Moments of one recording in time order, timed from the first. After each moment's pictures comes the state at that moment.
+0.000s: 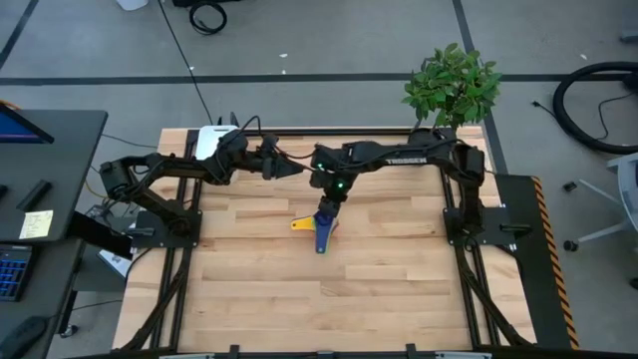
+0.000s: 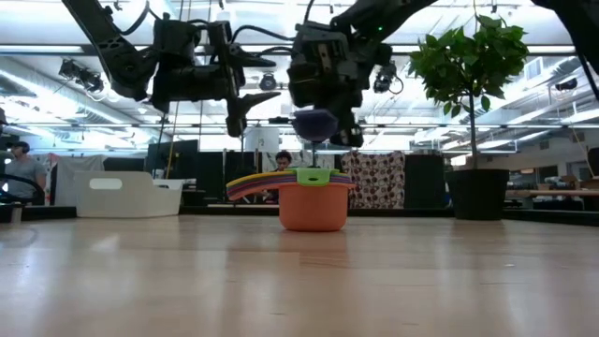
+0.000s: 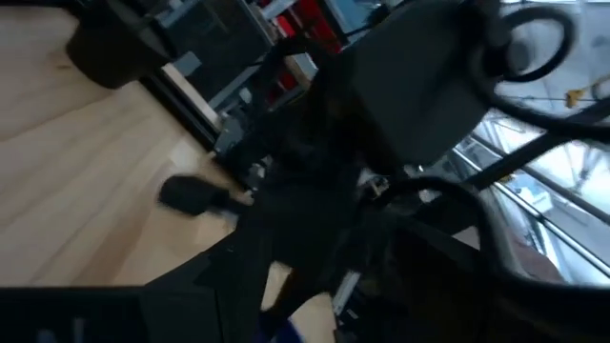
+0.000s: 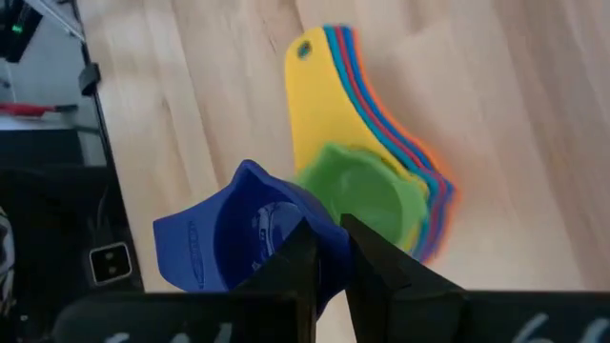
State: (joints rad) left arm 0.55 1.50 0.58 0.98 0.69 -0.95; right arm -0.22 1.93 1.54 -0.78 -0.57 0.28
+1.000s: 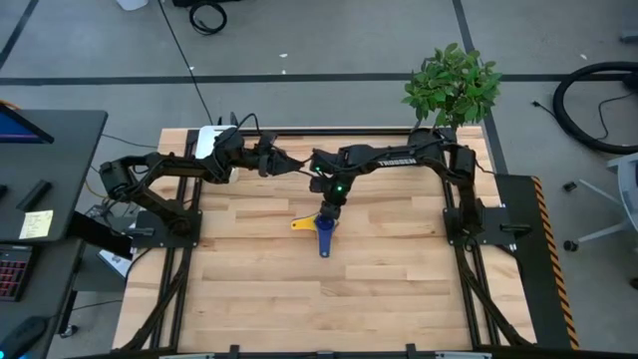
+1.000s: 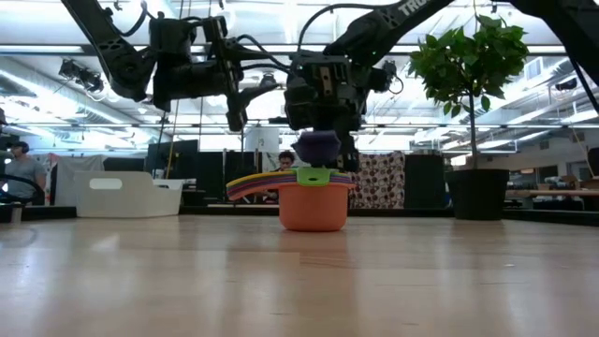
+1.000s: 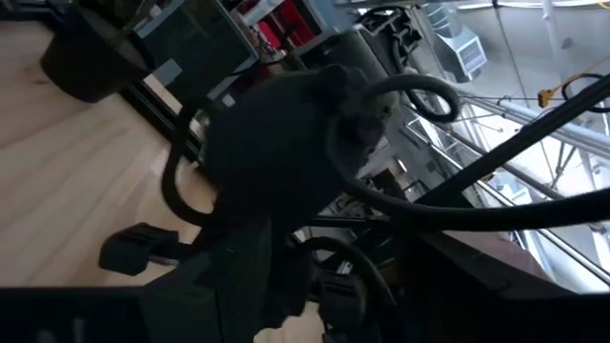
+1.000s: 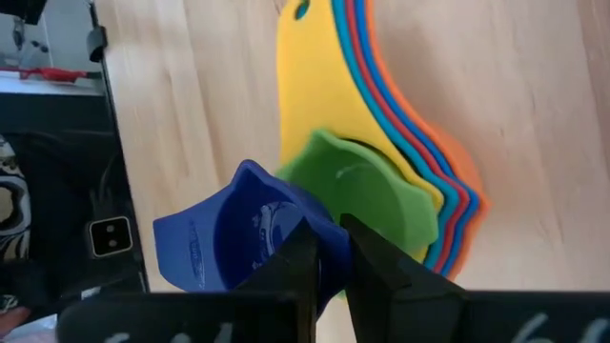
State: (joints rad) left arm 0.57 1.50 0.58 1.05 0.74 -0.99; right arm -0.25 2.01 1.51 -0.74 -0.68 0.19
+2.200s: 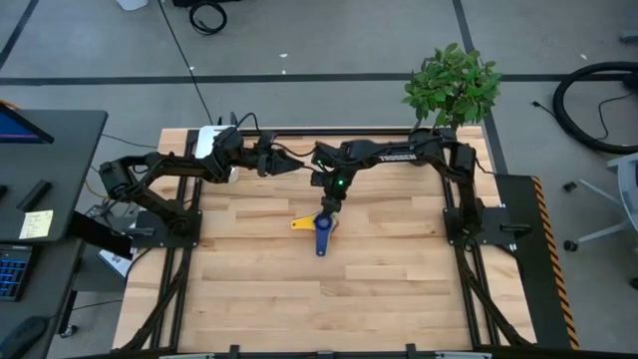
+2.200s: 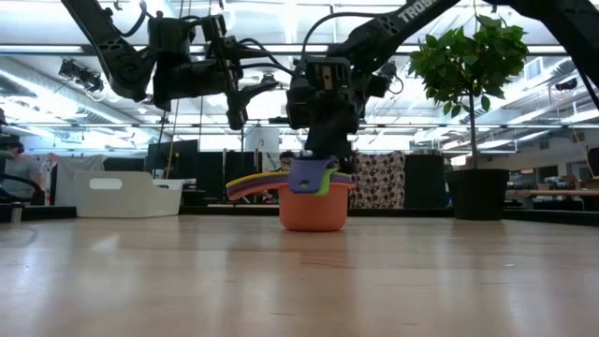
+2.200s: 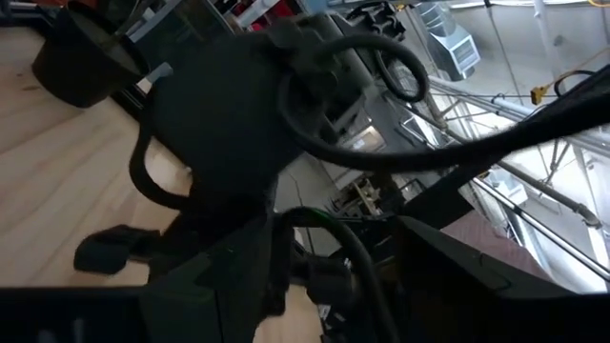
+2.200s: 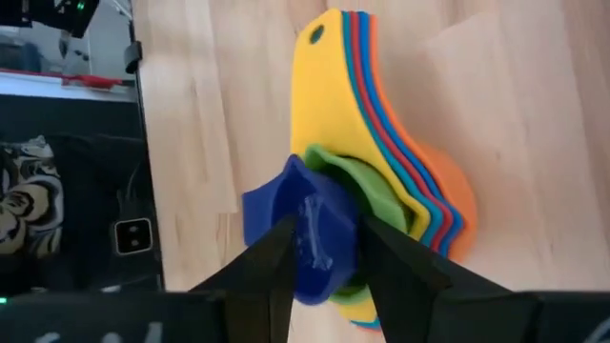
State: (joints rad) left arm 0.58 1.50 0.58 1.07 0.75 -0.98; right arm -0.30 2.01 1.50 -0.70 -0.76 0.16
